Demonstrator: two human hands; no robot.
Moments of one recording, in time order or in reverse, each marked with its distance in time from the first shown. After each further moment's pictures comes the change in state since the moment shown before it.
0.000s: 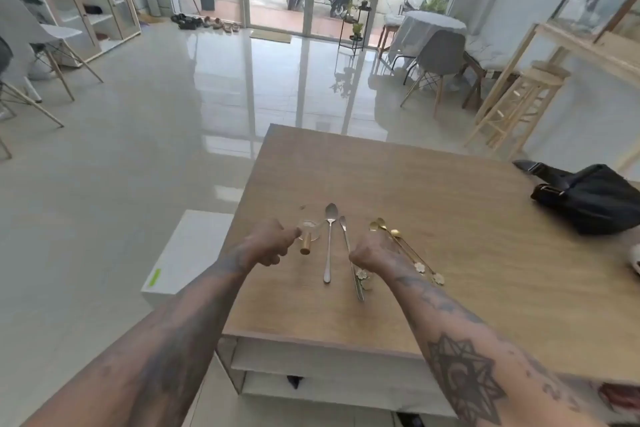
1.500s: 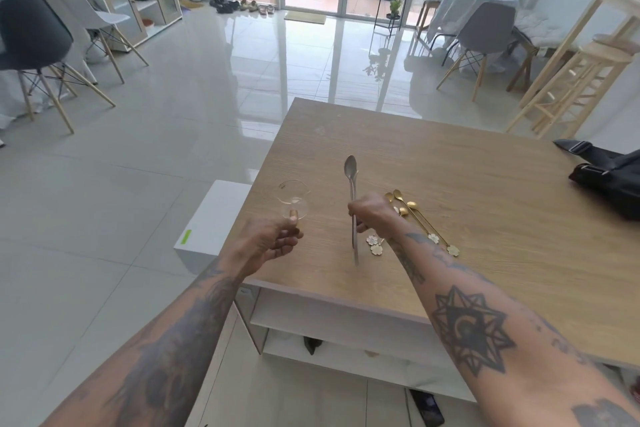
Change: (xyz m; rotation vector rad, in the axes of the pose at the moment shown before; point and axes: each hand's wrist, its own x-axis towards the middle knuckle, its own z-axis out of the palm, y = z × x) left_hand -0.052 -0.057 0.028 -0.888 0.000 -0.096; right_hand -0.003 -0.012 -0.006 0.606 -0.180 -0.009
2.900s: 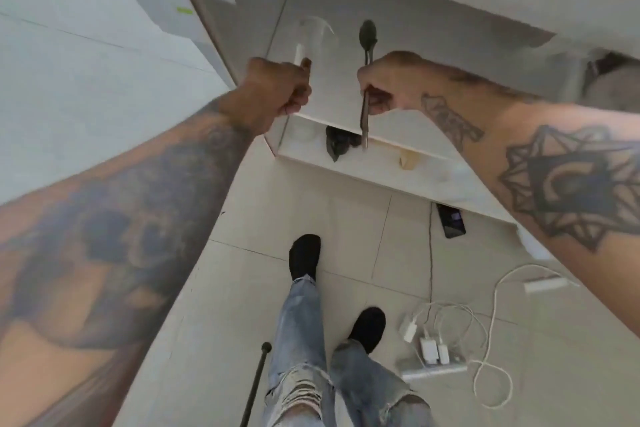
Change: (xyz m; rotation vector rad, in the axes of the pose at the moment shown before) left_hand 0.093 -0.247 -0.019 0.185 0.282 -0.145; right_hand 0.086 0.199 0.222 0.055 -0.277 0.151
